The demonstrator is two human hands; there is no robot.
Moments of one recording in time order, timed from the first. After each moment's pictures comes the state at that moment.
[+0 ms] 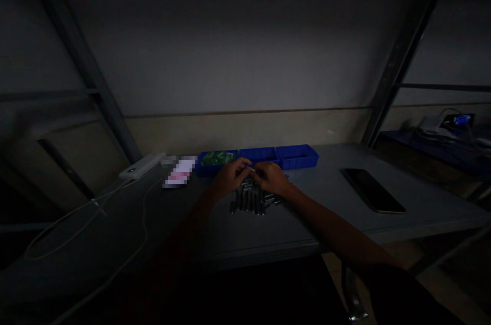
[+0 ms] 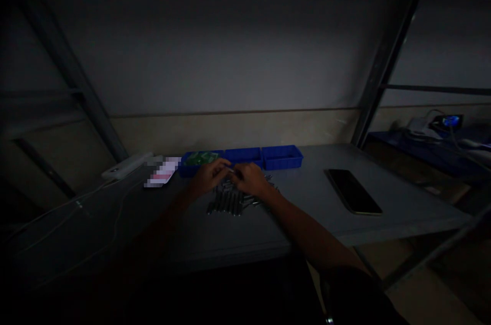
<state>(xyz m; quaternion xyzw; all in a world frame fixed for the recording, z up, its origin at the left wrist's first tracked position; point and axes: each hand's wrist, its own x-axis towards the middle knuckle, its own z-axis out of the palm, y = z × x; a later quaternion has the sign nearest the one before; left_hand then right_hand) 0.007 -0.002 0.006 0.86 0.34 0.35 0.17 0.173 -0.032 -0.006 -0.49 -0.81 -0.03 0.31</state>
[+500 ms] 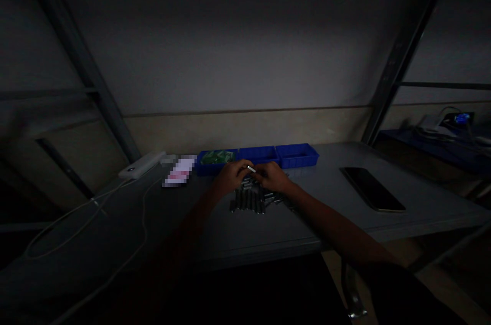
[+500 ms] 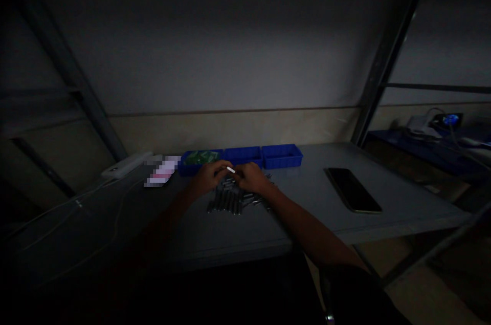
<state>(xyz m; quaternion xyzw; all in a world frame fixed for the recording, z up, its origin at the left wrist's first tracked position) 0.008 0.001 0.002 0.87 0.33 0.34 0.17 0.179 -0.024 -0.010 -0.48 -0.82 0.05 0.29</state>
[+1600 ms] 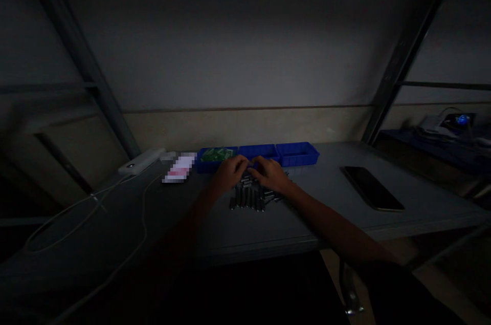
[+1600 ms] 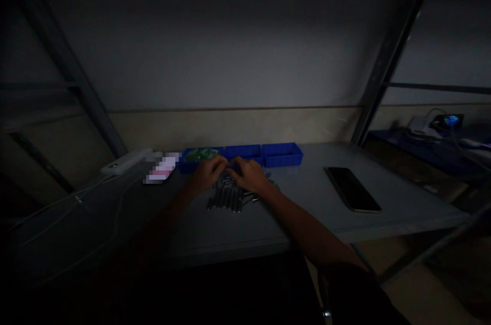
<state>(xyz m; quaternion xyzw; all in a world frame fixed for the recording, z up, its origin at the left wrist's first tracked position) 0.009 0.003 0.002 0.85 0.35 0.37 0.12 0.171 -0.032 -0.008 -0.51 -0.80 -0.02 0.31</state>
